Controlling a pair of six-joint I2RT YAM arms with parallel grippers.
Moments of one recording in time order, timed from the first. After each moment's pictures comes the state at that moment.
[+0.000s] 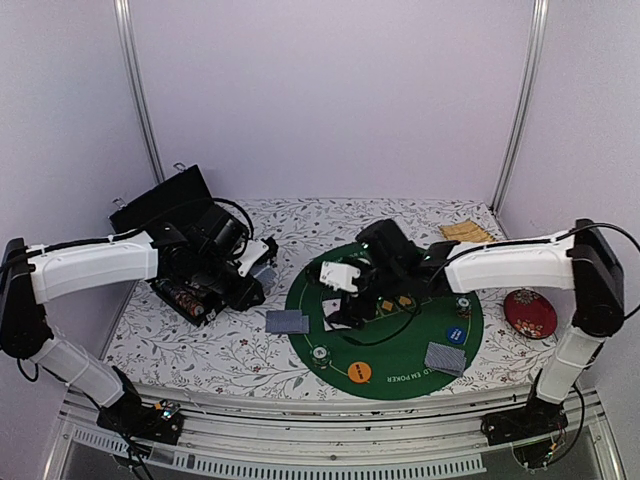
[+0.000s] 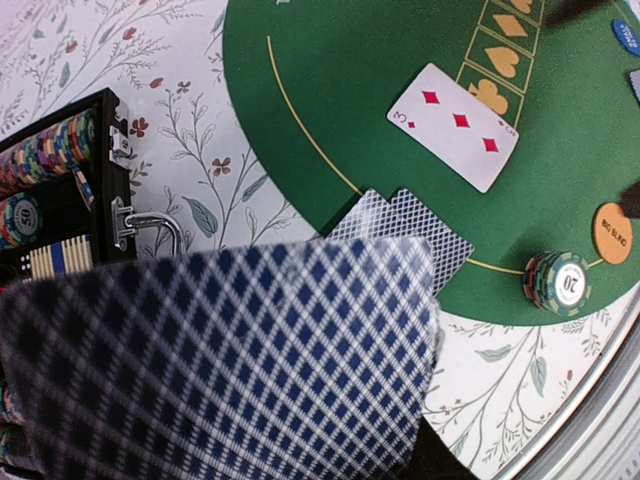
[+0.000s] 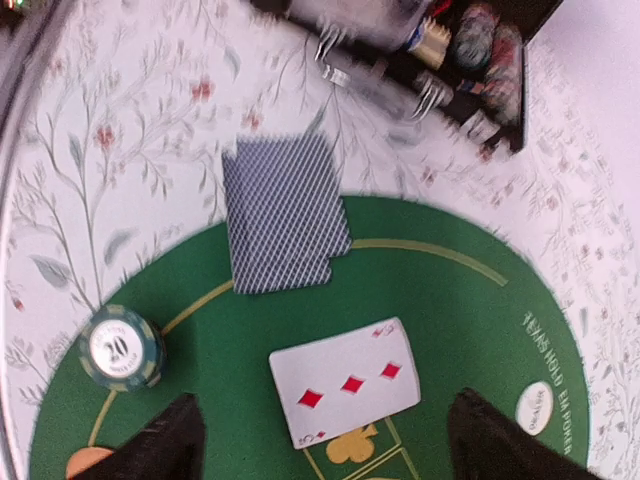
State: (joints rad) left arm -0.73 1.44 1.03 -0.60 -0.01 0.04; right arm 0.95 1.79 1.18 -0.21 -0.10 -0.56
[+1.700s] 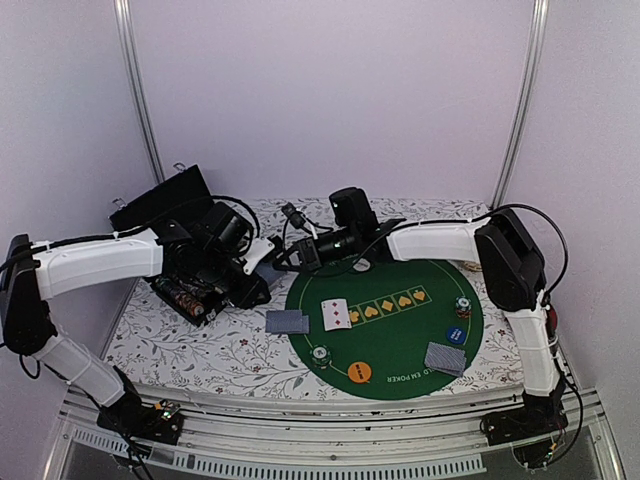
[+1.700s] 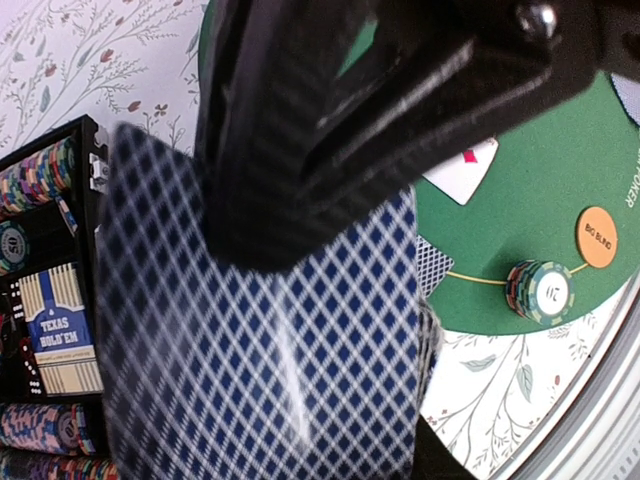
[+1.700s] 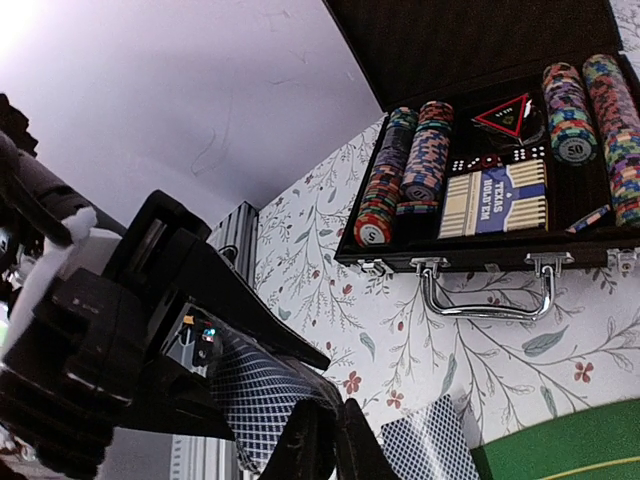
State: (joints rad) left arm -0.74 1.47 1.06 -0.60 0.04 0.06; right arm 0.80 2.25 1.71 0.10 -0.88 0.37
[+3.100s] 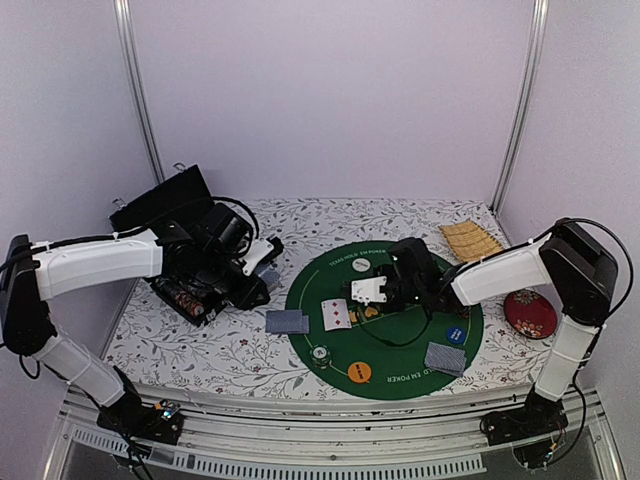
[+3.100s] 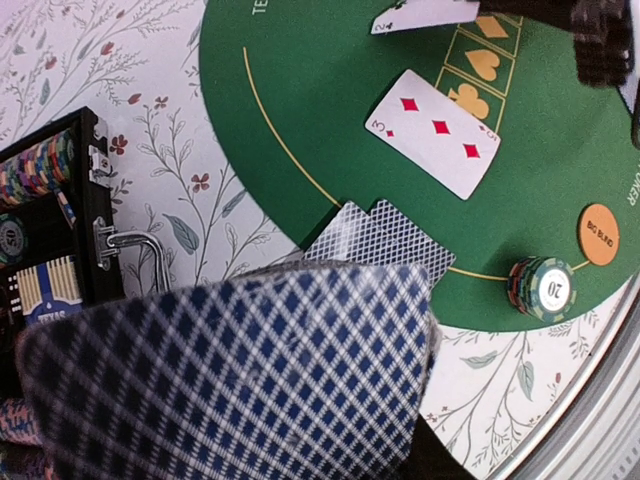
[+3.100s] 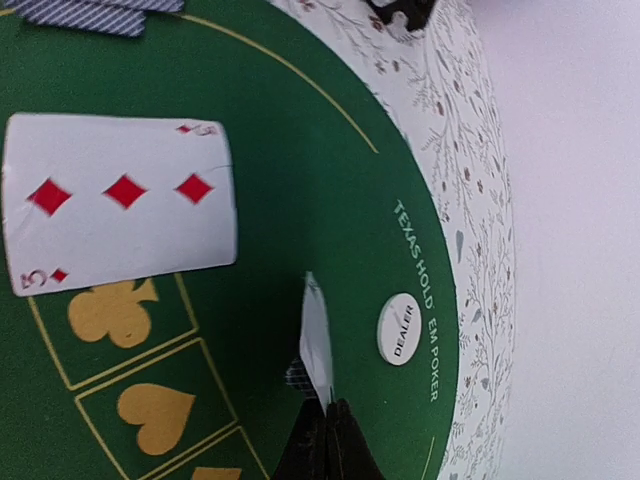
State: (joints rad) left arm -0.74 1.47 1.06 -0.60 0.04 0.05; right arm 0.77 1.80 0.94 0.22 0.08 -1.00
